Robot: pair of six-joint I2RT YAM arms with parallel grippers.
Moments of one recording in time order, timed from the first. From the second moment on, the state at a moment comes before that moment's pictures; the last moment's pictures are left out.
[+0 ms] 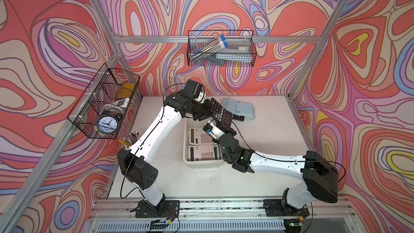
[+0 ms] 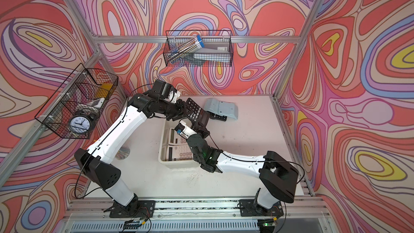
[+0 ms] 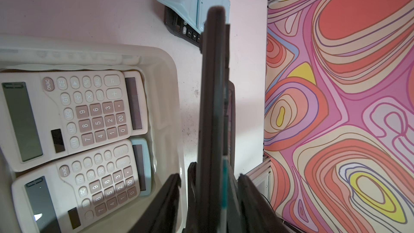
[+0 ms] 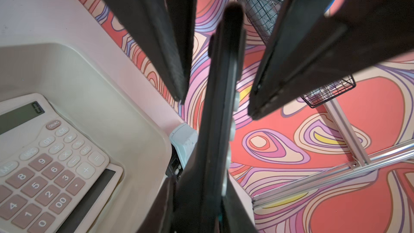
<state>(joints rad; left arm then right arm) -0.48 1.69 1.85 -1.03 0.39 -0.75 1.05 1.58 0.94 0.50 0.92 -0.74</state>
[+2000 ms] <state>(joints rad) -0.27 1.24 1.00 0.05 0.63 -1.04 0.44 1.45 1.06 0.18 -0.69 0.79</state>
